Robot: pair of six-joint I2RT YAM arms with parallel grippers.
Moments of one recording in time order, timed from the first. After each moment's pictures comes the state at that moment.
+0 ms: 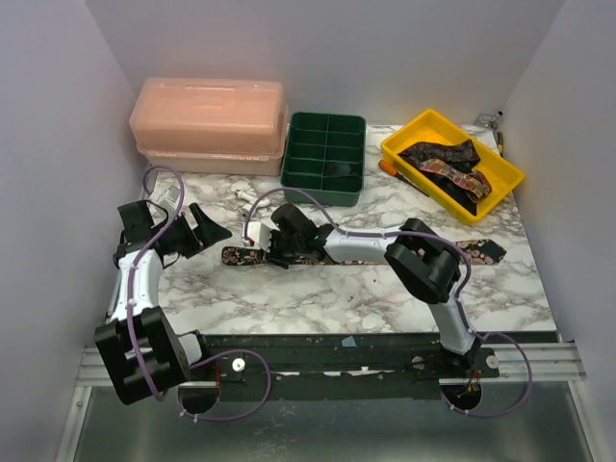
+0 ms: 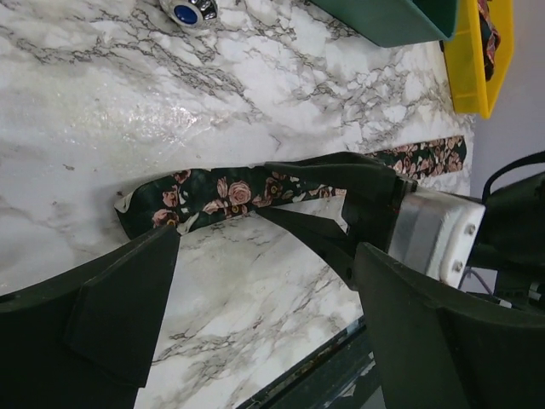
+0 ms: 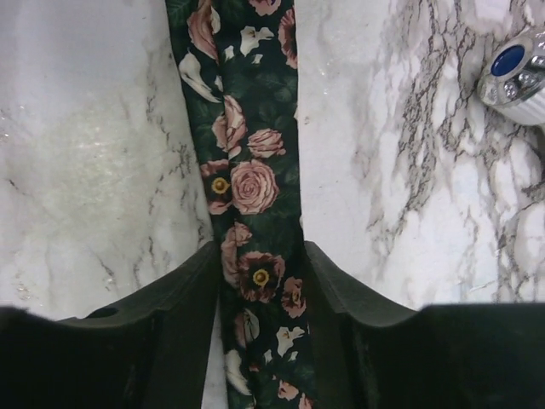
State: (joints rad) left arm 0.37 1.17 0.73 -0.43 0.88 -0.23; right arm 0.96 2.13 1.41 -0.02 -0.26 -0.51
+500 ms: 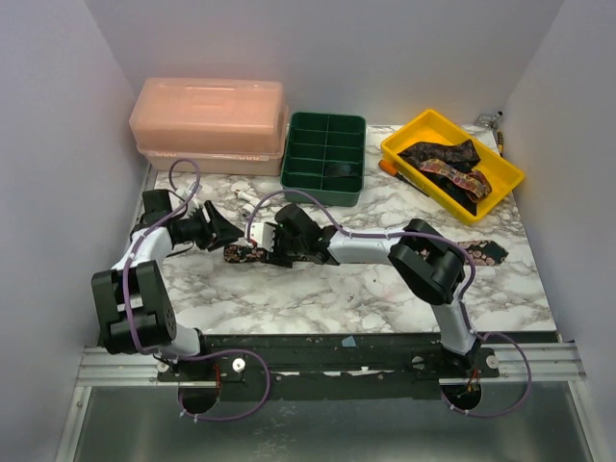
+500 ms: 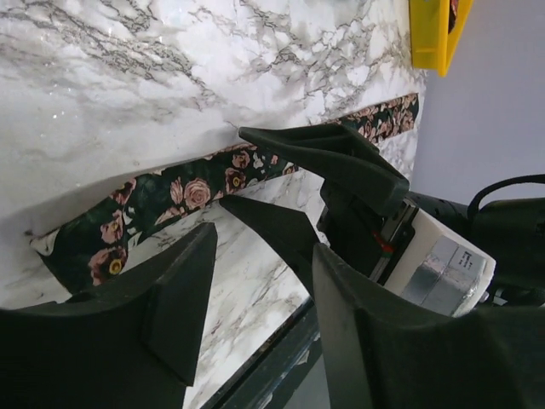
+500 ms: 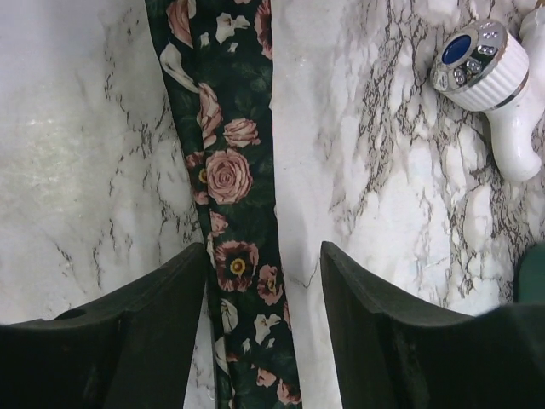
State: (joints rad) left arm 0.26 1.41 0.78 -0.37 0.97 -0.32; right arm 0.97 2.09 1.34 0.06 -0.18 -0.59
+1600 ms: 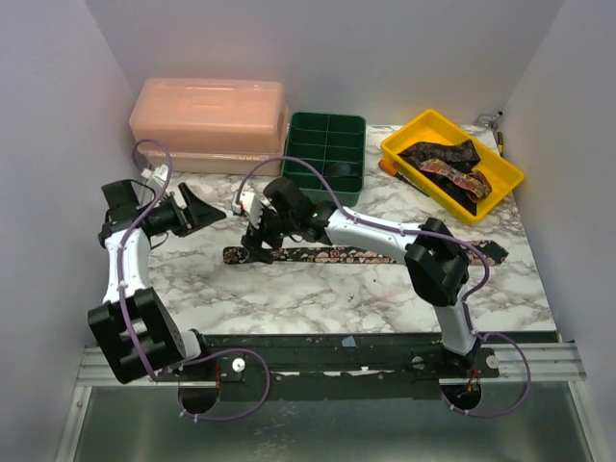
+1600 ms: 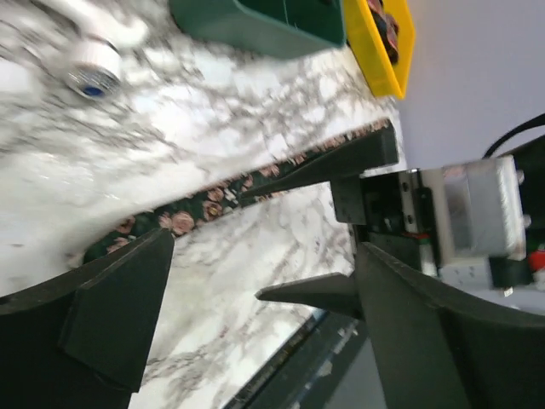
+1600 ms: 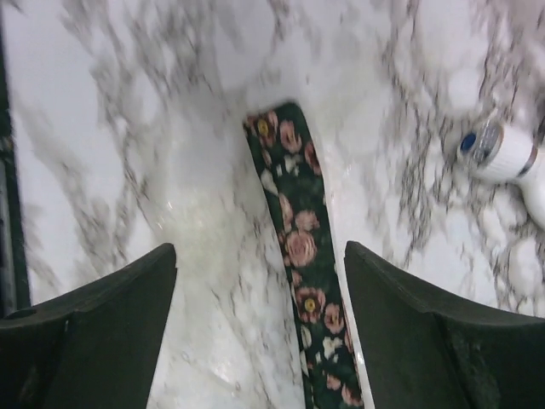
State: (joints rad) left arm 0.37 1.34 0.91 -0.51 1.14 -0.16; right arm 0.97 2.05 1.59 -0.25 -0.37 -0.30
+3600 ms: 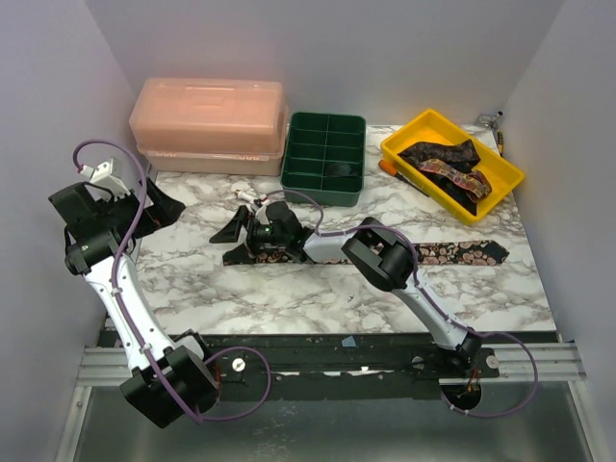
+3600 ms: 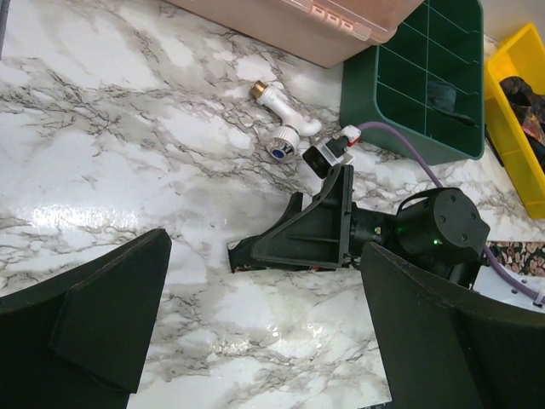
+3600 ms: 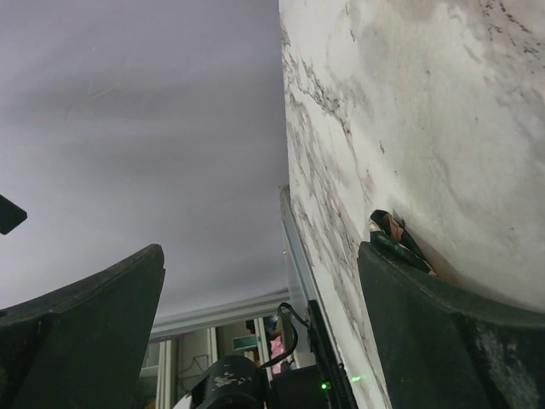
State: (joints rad) left arm 0.61 1.02 1.10 -0.72 0.76 -0.08; right arm 0.93 2.52 1.64 0.67 -0.52 1.47
